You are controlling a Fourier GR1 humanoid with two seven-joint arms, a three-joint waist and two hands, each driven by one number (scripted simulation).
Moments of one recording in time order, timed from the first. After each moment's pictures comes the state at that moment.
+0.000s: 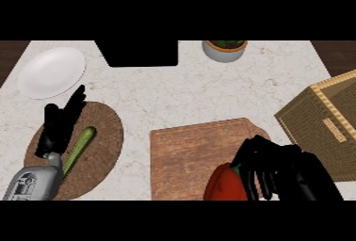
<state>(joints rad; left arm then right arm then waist) -0.18 0.25 0.03 -1.40 -0.07 0.03 0.23 -0.18 0.00 0.45 -2.34 0.85 0.36 0.76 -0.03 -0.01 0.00</state>
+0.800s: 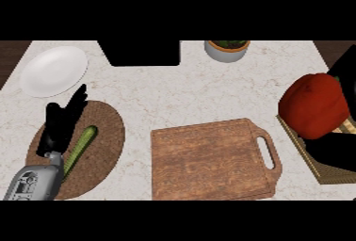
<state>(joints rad) -0.19 0.24 0.03 -1.40 -0.08 0.02 0.23 -0.71 -0.20 -0.03 -2.23 0.75 0.68 0.89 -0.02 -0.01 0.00</state>
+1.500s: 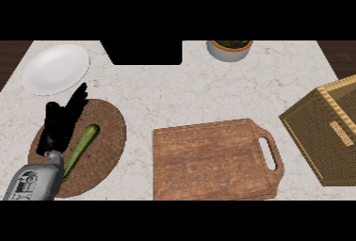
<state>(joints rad) -0.20 0.24 0.04 -1.41 -0.08 0.01 0.23 -0.60 -0.62 -0.44 -1.90 0.60 0.81 0.52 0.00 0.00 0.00</state>
